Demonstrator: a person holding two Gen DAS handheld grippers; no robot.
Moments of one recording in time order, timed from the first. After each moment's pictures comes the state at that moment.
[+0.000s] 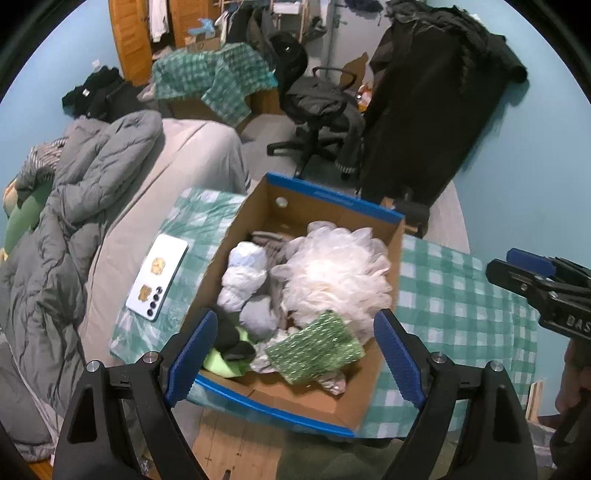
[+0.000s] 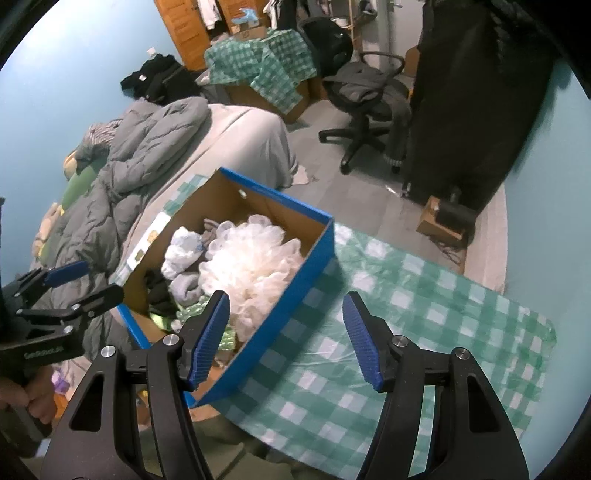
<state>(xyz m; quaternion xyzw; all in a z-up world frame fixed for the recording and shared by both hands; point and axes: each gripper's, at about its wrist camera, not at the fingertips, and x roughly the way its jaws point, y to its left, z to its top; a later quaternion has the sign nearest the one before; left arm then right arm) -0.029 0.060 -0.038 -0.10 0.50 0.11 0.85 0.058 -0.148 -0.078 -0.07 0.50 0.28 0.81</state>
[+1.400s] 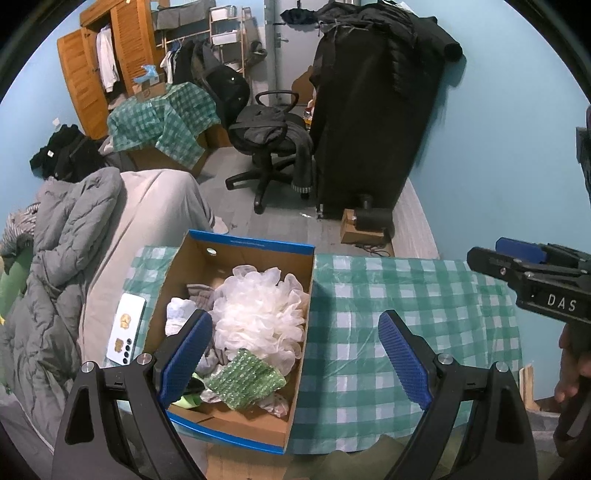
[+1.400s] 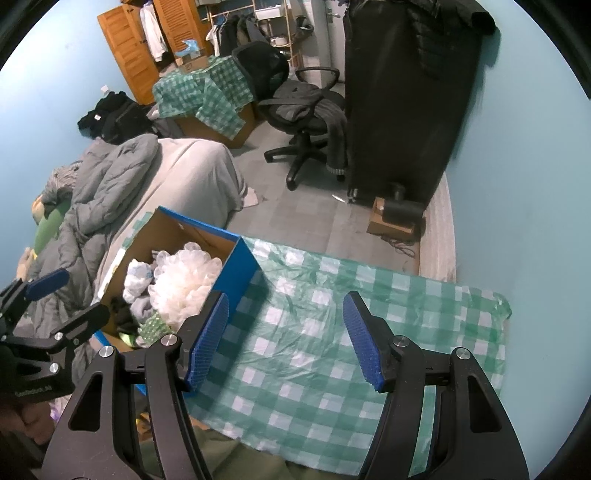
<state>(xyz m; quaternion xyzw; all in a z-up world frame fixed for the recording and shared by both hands) 0.005 -0.034 0.002 -0.03 0.48 0.05 0.88 0.066 -0.239 -0.039 -0.03 0.49 0.20 0.85</state>
